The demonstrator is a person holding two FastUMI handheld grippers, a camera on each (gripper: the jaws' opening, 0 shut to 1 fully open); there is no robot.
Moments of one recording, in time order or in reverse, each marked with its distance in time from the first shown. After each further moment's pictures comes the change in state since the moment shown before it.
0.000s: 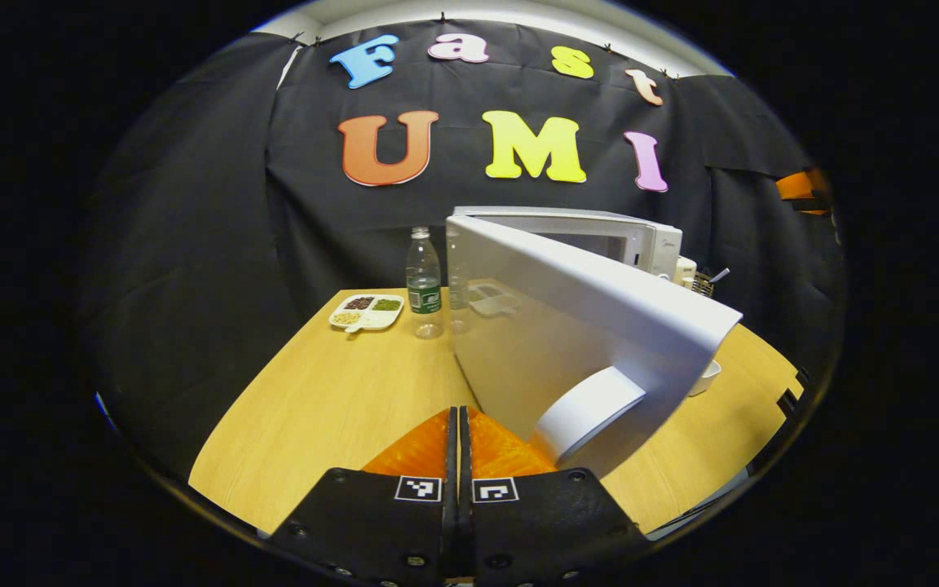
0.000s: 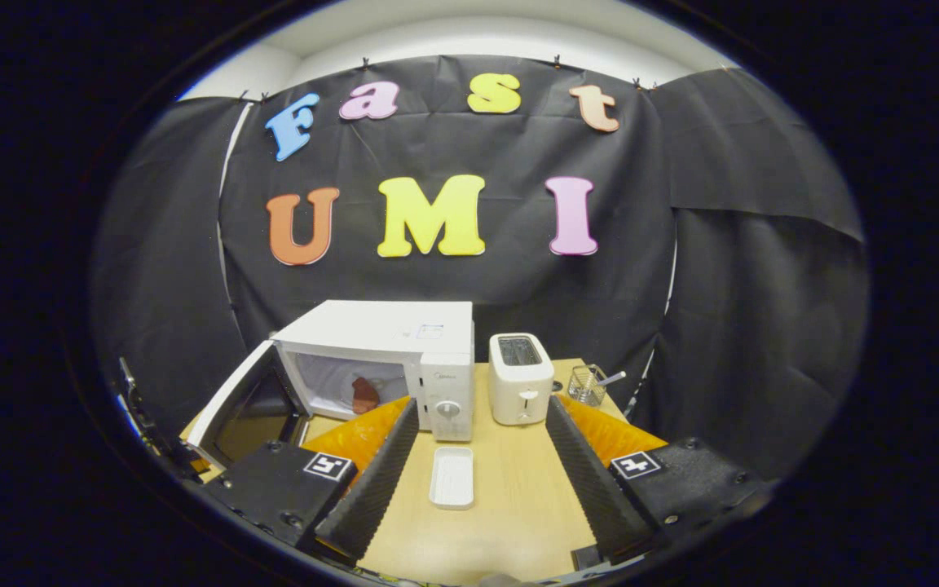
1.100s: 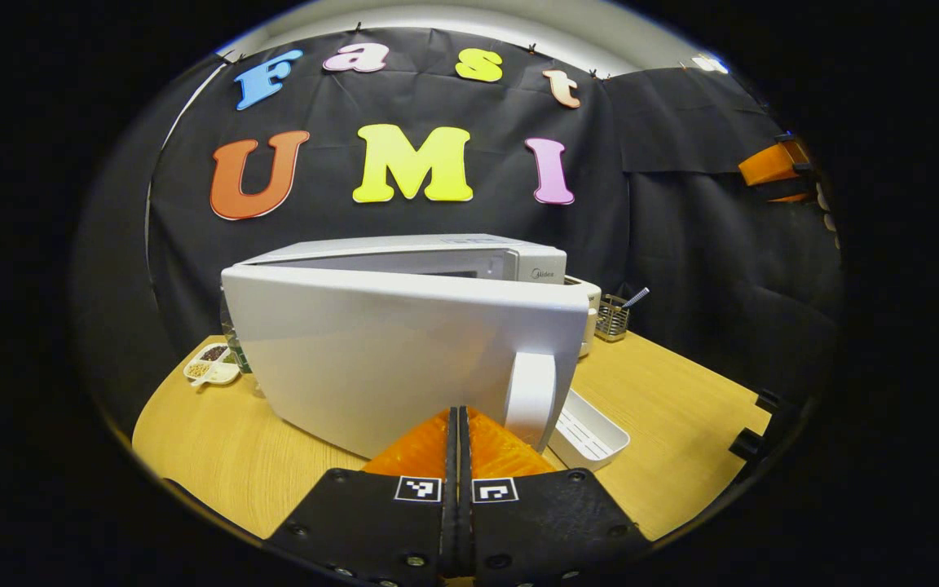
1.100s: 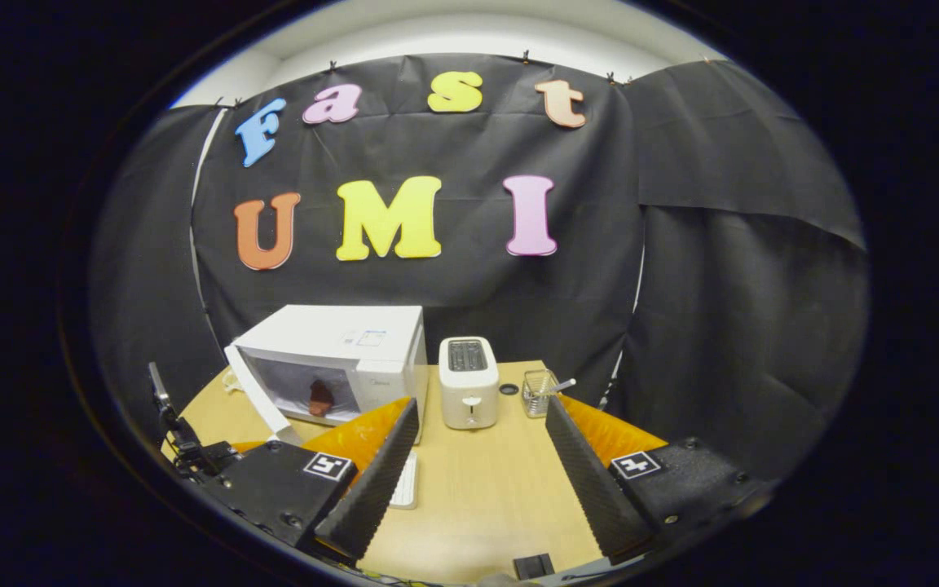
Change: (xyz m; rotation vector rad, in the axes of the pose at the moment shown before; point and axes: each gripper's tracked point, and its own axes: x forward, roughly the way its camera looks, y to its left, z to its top) left arm 0.097 -0.191 0.062 0.063 -0.103 -0.266; right arm 0.005 -0.088 0.025 -0.004 0.038 -0.067
